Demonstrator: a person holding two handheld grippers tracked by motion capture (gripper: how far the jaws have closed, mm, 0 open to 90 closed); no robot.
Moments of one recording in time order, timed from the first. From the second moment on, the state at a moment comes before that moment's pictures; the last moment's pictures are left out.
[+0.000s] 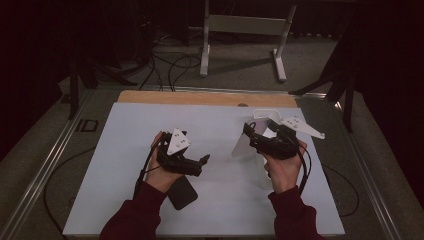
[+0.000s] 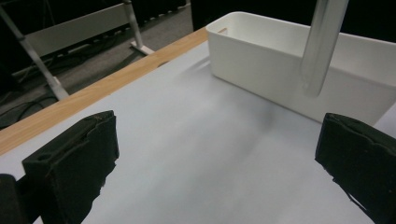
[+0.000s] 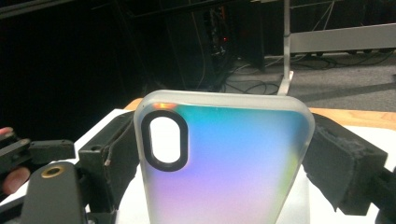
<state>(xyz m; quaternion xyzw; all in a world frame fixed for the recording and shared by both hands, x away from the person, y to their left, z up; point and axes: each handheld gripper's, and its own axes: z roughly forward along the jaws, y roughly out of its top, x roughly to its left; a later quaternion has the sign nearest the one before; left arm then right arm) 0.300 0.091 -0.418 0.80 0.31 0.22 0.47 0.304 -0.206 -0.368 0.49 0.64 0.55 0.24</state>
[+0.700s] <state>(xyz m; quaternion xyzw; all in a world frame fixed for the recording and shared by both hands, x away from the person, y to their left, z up) 0.292 0.125 -0.427 0.79 0.33 0.26 0.45 0.328 -0.226 -0.362 0.51 0.62 0.54 0.26</state>
